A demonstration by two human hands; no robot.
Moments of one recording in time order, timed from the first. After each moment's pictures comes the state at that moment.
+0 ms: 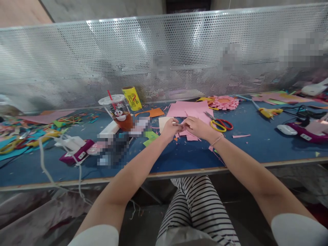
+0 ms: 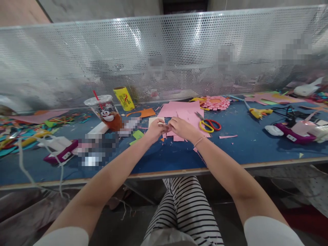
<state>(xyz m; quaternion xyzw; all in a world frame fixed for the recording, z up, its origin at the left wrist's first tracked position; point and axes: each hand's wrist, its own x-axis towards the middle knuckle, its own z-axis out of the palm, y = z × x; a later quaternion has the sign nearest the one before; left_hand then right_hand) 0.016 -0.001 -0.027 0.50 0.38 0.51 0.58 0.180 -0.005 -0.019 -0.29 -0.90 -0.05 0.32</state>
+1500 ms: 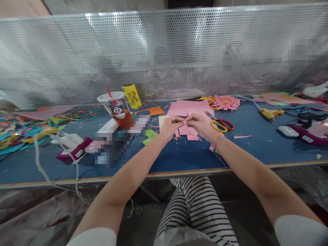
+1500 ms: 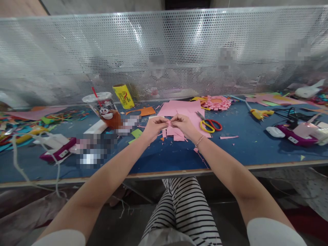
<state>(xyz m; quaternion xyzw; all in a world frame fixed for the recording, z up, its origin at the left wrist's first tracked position) 0.013 -0.002 -0.018 0.60 0.34 0.53 0.50 0.167 -0.005 -0.021 -0.32 -0.59 0.50 0.54</state>
